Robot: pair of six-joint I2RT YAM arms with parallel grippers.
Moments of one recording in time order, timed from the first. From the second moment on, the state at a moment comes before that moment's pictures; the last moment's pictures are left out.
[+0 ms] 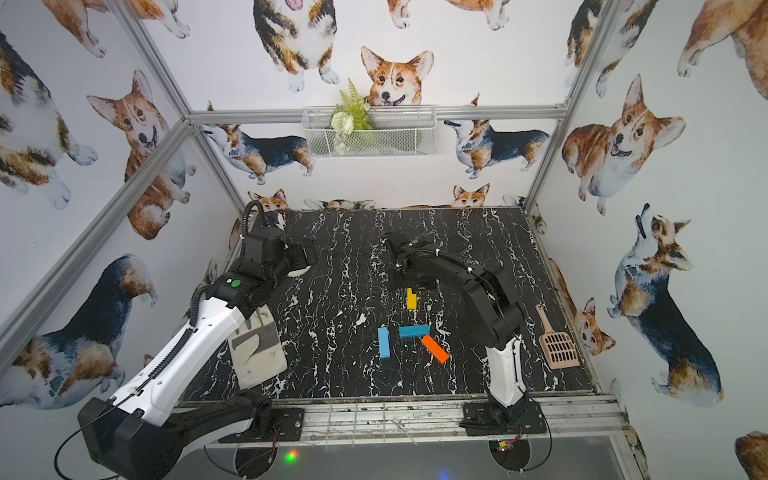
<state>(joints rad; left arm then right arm) -0.38 1.16 1.10 -0.48 -0.31 -0.39 0.71 1.90 1.54 -0.95 0.22 0.58</state>
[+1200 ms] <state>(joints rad) -0.38 1.15 1.10 -0.48 -0.31 -0.38 1.08 1.91 1.26 -0.79 0.03 0.70</state>
